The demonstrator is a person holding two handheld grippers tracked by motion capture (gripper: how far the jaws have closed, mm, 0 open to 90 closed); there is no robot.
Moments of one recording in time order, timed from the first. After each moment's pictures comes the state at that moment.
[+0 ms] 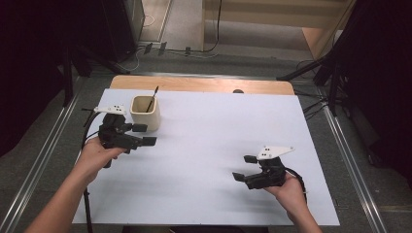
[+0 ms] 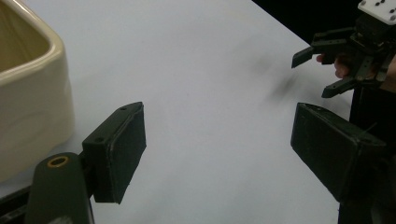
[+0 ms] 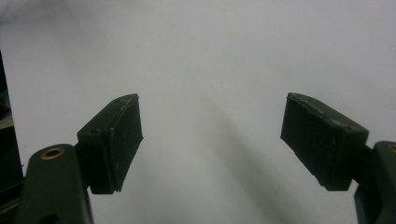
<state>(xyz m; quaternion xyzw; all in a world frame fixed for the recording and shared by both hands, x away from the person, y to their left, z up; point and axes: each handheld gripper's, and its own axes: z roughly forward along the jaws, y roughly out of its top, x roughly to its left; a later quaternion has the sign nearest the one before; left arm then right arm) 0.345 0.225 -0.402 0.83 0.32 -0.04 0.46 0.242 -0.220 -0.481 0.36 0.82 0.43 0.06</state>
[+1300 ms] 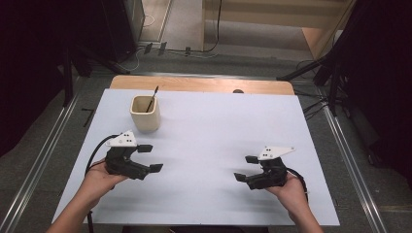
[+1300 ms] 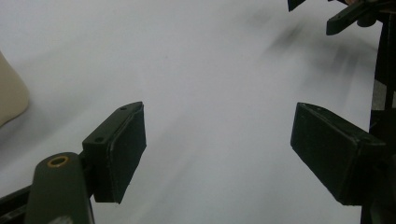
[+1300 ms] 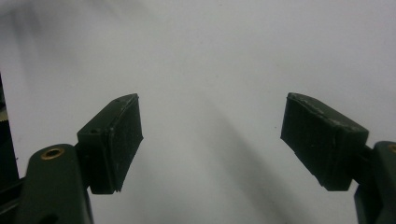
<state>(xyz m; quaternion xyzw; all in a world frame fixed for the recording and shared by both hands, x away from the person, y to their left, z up) 0.288 0.210 -0.434 0.86 0.26 0.02 0.43 0.242 -0.225 -0.483 0.36 0.83 0.42 0.06</state>
